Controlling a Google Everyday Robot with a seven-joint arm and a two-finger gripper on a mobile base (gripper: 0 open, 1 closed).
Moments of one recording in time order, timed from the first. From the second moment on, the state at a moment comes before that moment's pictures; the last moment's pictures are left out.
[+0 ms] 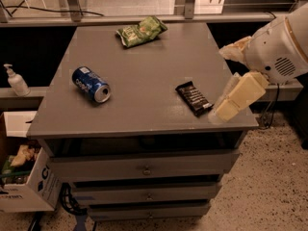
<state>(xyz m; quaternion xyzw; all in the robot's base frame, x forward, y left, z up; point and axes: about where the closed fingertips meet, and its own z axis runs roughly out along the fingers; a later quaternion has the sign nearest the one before) 0.461 -0.134 0.957 -0.56 0.75 0.16 0.31</state>
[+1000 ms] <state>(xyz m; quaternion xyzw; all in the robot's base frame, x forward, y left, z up) 0.478 -0.113 0.948 -0.57 0.72 0.16 0.36</state>
